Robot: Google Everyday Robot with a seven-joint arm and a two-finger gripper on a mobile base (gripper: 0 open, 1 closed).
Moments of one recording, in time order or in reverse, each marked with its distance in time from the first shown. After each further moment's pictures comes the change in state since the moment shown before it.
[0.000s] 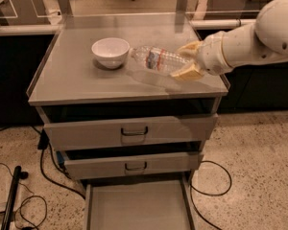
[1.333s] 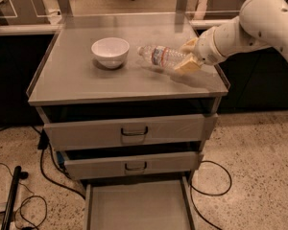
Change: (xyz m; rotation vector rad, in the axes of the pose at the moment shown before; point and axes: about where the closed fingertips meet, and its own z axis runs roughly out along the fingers) arm 0.042 -0.052 0.041 -0.031 0.090 0.089
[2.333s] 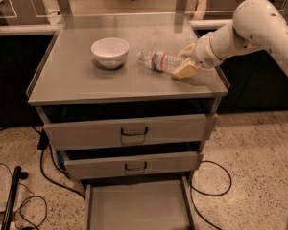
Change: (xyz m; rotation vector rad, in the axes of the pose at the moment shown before) arm 0.018 0.000 0.025 -0.054 0.024 0.033
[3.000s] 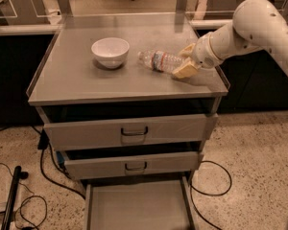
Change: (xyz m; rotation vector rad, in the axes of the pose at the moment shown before) arm 0.000 0.000 0.000 -0.001 0.000 0.000
